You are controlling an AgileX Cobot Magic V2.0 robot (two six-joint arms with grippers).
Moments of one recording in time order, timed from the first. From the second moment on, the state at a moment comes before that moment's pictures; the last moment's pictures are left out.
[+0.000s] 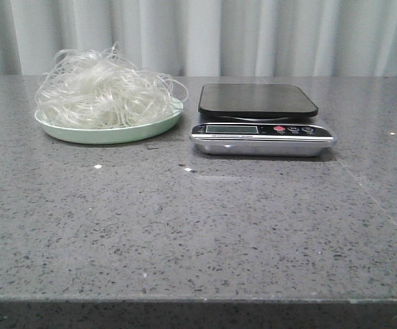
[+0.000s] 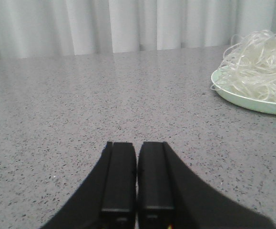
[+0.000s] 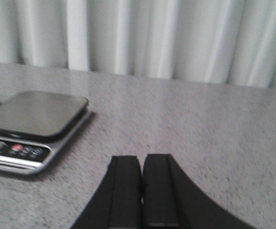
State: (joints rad) left arm 0.01 0.00 0.00 -0.10 0.15 0.17; right arm 0.04 0.11 -0.18 0.09 0.18 -0.08
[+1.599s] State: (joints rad) left arm 0.01 0.00 0.00 -0.10 0.15 0.17; right arm -0.02 -0.01 0.03 0.10 0.01 -0.08
